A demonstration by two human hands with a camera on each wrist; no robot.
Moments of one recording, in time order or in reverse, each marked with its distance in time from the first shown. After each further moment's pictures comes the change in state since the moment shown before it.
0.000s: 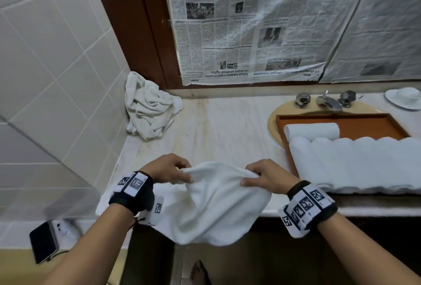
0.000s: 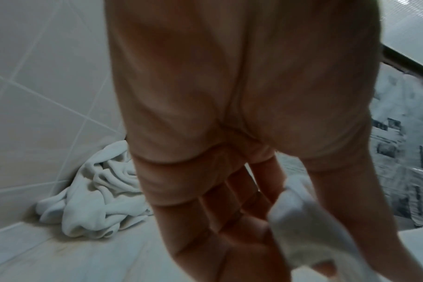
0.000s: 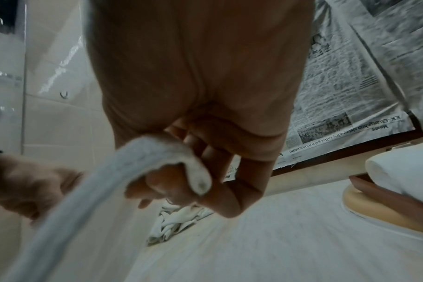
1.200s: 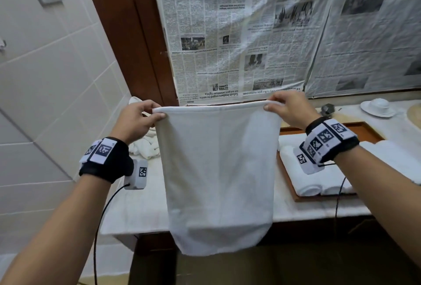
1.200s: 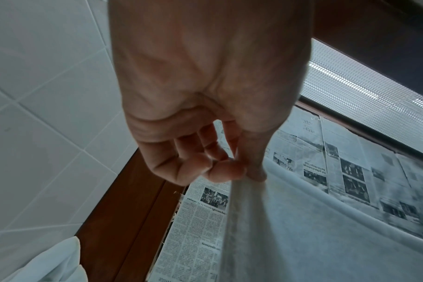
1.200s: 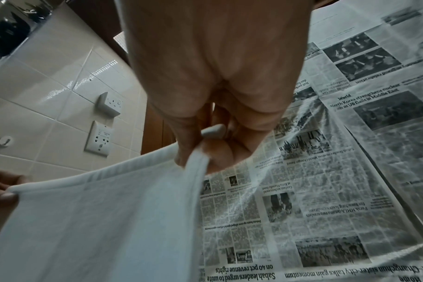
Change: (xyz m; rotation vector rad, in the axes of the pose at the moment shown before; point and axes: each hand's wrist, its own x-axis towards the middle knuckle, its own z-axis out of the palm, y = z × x) left_hand -0.058 0.077 -0.119 0.056 0.778 0.383; right_hand -0.009 -0.077 -0.164 -0.209 0.681 -0.051
